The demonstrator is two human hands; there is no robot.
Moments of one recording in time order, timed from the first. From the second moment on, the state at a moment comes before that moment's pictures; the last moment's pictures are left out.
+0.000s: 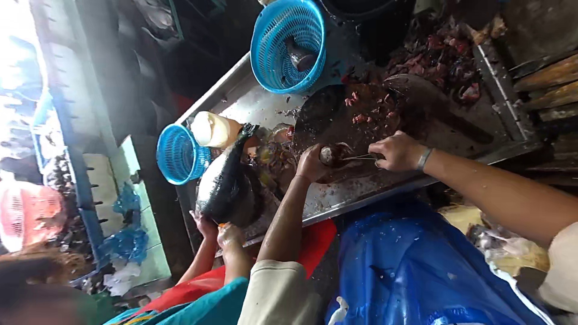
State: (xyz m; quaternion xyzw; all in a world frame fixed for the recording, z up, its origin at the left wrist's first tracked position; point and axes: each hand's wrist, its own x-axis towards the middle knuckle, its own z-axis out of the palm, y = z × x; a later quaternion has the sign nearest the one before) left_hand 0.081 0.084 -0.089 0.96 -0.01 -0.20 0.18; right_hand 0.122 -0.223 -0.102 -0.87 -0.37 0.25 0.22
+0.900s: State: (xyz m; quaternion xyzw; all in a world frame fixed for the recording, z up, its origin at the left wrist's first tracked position) left_hand 0.090 0.080 -0.112 0.94 0.04 -0.18 0.27; right_hand 0.120 -0.214 -0.125 -0.51 -0.04 0.51 0.69
